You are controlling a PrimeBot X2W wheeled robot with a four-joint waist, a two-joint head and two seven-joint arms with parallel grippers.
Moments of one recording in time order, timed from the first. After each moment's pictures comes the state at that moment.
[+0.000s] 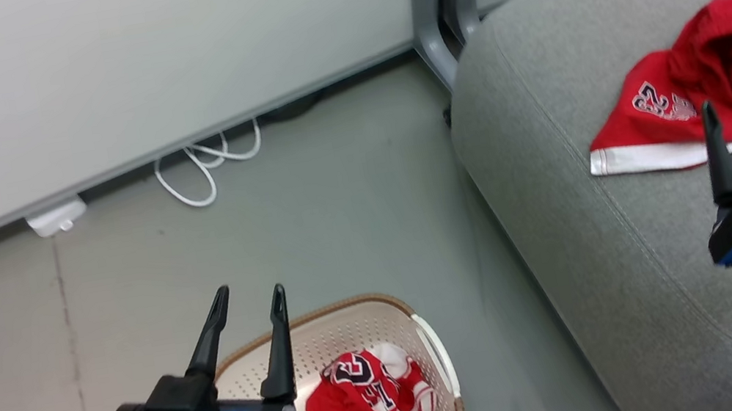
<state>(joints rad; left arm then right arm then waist) -0.13 0.07 -0.24 0.27 -0.21 -0.13 -0.26 -0.47 -0.19 -0.20 0.59 0.03 0.13 -0.26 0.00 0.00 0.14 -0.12</state>
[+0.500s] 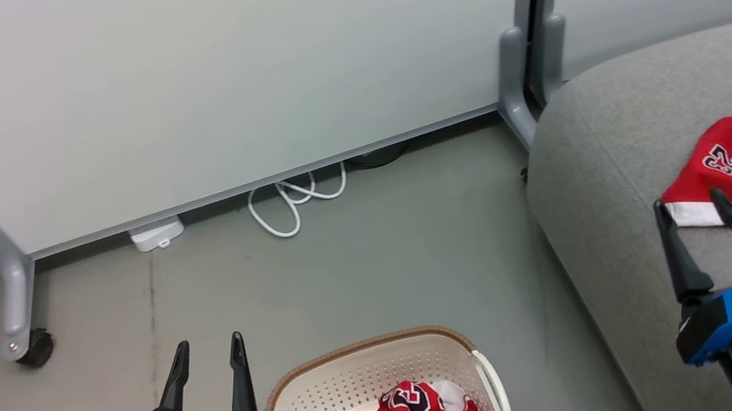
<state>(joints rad) -0.05 0.06 -0.11 0.32 -0.21 -0.13 -0.26 -0.20 -0.10 -0.13 0.35 0.06 0.13 -0.19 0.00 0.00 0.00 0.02</state>
